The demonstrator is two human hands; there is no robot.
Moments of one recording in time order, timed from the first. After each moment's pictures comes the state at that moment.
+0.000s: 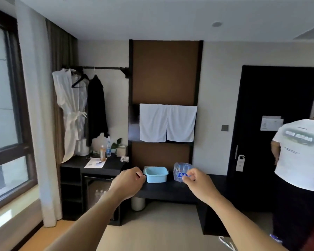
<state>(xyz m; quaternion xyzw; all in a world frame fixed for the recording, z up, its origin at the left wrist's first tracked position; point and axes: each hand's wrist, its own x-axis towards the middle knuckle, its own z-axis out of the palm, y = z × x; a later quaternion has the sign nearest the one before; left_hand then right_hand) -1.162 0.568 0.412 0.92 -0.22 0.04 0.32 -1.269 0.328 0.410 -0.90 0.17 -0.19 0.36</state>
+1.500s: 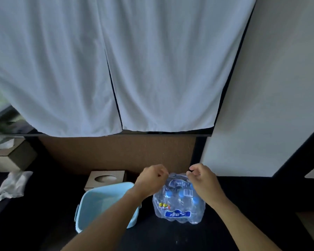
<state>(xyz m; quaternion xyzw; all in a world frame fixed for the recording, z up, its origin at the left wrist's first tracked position) -0.107 -0.267 0.100 0.88 -0.27 -0.21 0.33 -0.222 -0.441 0.089 -0.87 0.26 -0.12 0.40</state>
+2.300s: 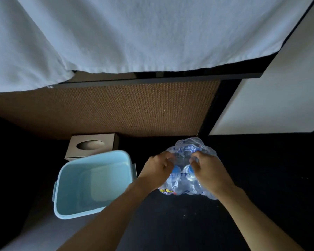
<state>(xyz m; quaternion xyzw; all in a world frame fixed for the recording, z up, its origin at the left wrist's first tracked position) -0.040 -0.323 -0.137 0.86 -0.26 -0.25 0.36 -0.141 -0.490 -0.122 -0.94 0.24 0.02 0.26</state>
